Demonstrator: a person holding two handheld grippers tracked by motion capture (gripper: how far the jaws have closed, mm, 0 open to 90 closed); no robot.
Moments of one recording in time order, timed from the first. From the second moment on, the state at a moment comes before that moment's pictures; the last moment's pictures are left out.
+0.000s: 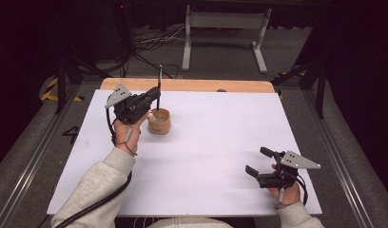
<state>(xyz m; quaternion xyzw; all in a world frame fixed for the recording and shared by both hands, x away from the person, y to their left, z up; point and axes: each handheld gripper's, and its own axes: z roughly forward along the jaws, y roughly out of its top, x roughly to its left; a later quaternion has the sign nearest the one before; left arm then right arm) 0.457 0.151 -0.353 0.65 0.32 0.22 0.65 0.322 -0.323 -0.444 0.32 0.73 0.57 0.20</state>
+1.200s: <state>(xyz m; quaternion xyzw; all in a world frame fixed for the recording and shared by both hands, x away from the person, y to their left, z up) 0.472 0.139 -0.394 0.66 0.34 0.26 0.62 0.320 -0.319 -0.442 0.32 0.73 0.57 0.20</state>
